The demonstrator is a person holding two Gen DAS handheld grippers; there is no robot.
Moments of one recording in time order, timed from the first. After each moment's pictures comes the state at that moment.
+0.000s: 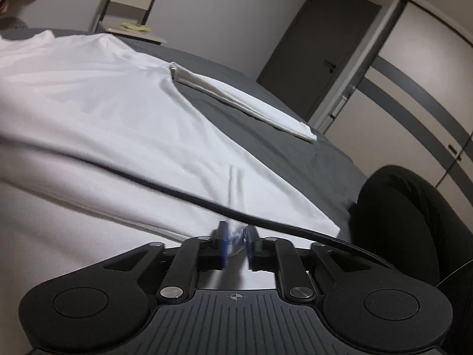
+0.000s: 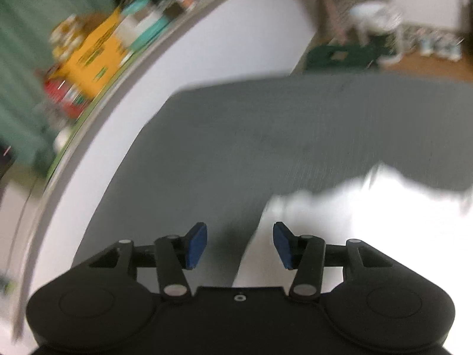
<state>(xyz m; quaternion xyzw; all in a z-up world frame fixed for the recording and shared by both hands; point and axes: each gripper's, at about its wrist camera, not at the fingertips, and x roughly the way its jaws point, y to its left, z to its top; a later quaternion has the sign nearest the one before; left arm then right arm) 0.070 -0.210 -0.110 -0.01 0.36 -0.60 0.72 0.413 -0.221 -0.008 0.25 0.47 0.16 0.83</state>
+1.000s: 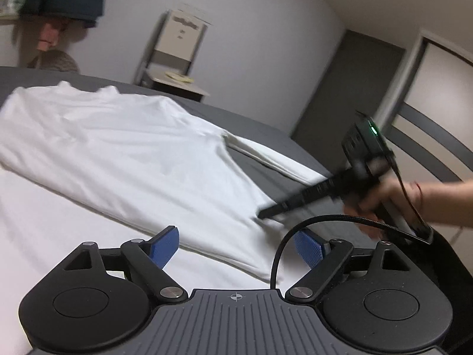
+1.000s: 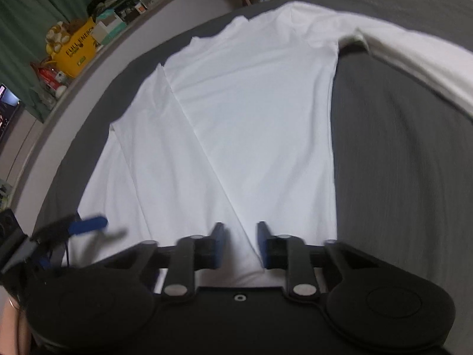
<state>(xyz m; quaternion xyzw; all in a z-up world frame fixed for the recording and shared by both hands) 0.085 -0.124 -0.071 -0.07 0.30 -0.51 0.80 0.030 -0.373 -0.057 0.25 0.46 0.05 0.85</state>
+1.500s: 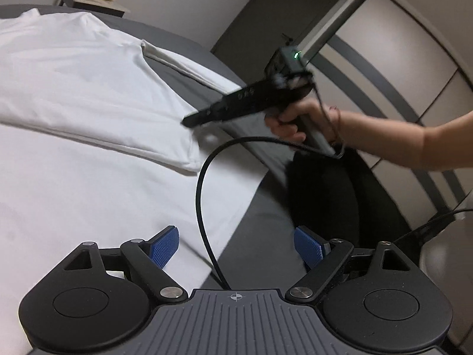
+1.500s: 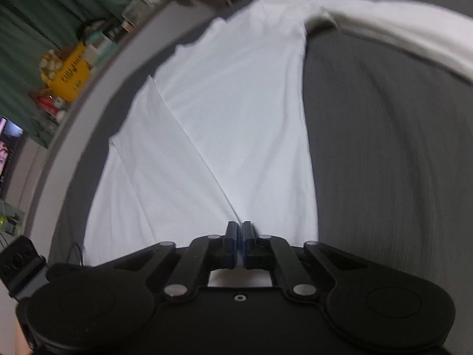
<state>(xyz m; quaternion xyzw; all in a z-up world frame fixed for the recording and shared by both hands) 0.070 -0.109 -0.084 -0.02 0.42 -0.67 0.62 0.010 -0.389 -0.071 0.33 0.44 0.04 0.83</state>
